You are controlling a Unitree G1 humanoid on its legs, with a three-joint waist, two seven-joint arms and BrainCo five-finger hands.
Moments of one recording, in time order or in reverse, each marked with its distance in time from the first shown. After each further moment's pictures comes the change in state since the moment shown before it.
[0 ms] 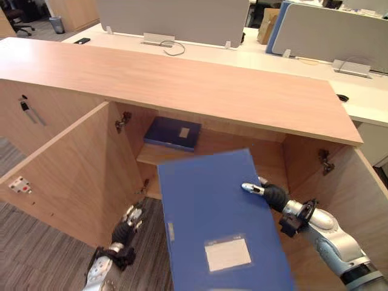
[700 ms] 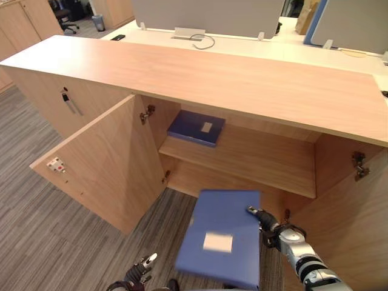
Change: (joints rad) left arm -0.116 -0.137 0.076 0.558 0.275 0.059 0.045; right arm -0.251 0.456 -0.290 0.989 -0.271 0.009 -0.325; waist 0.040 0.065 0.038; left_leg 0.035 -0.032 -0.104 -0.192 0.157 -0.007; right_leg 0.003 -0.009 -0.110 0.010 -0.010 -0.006
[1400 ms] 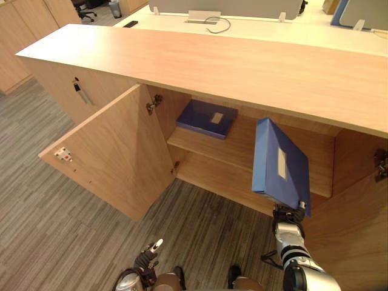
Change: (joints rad) left arm -0.077 -0.084 0.043 -0.013 0.000 0.001 0.091; right arm -0.129 0.157 -0.388 0.006 0.916 -0.175 -0.214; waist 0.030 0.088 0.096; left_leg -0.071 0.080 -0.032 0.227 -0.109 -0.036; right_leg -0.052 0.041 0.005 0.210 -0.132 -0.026
